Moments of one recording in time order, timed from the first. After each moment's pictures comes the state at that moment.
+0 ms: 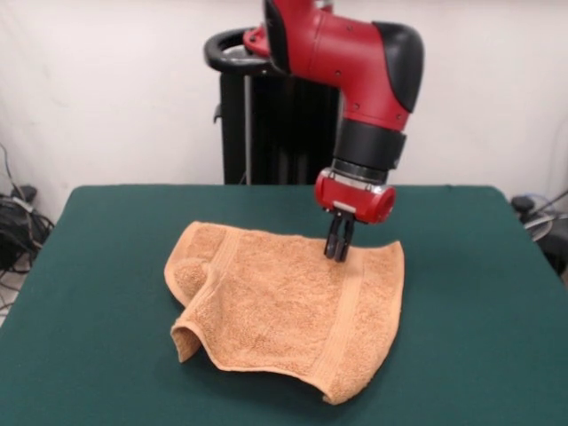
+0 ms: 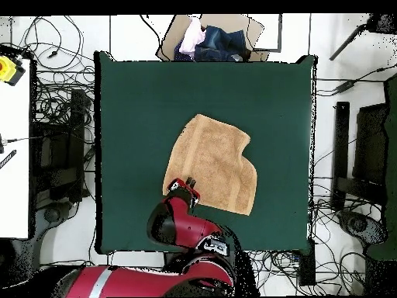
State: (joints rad) arm -0.01 -0.44 -0.15 2.09 0.15 -0.45 2.19
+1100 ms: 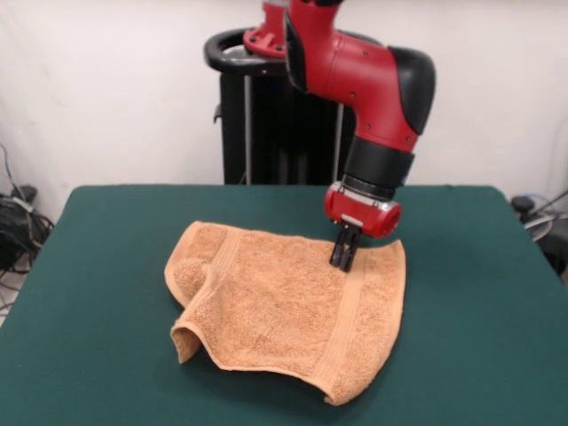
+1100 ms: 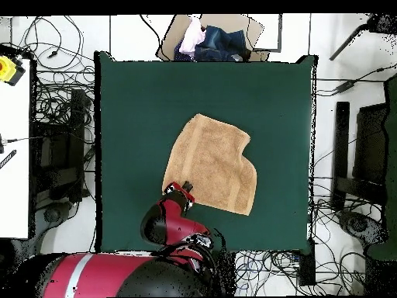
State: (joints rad) arm 0.07 -0.34 -0.16 2.09 0.26 -0.50 2.19
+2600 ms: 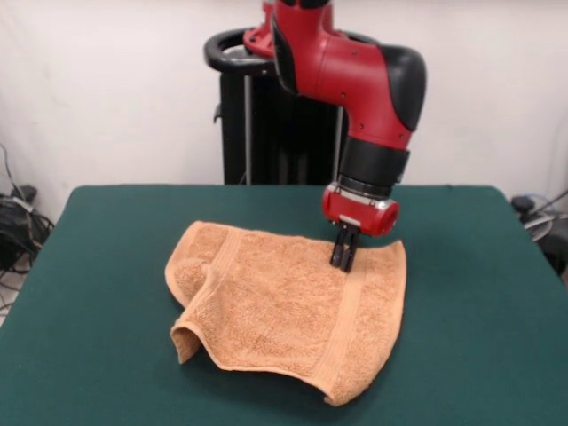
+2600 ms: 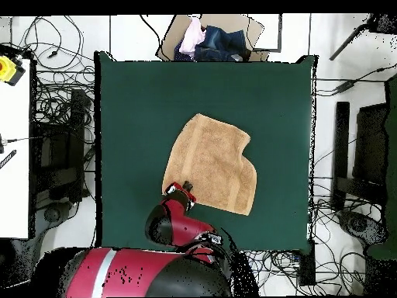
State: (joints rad) arm -0.01 -0.36 -0.11 2.09 0.18 -0.50 2.19
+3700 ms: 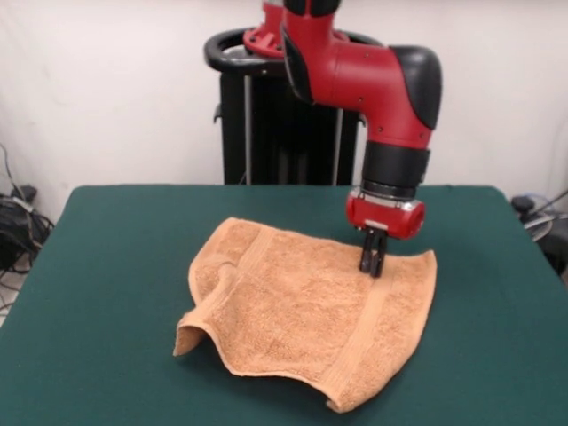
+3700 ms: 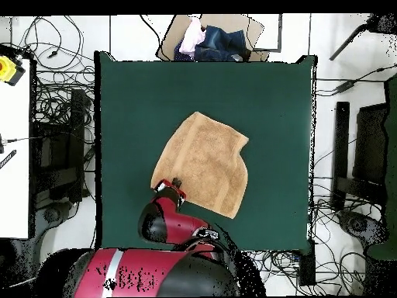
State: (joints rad) arm -0.03 -0.38 -0.03 2.09 0.16 -0.50 2.19
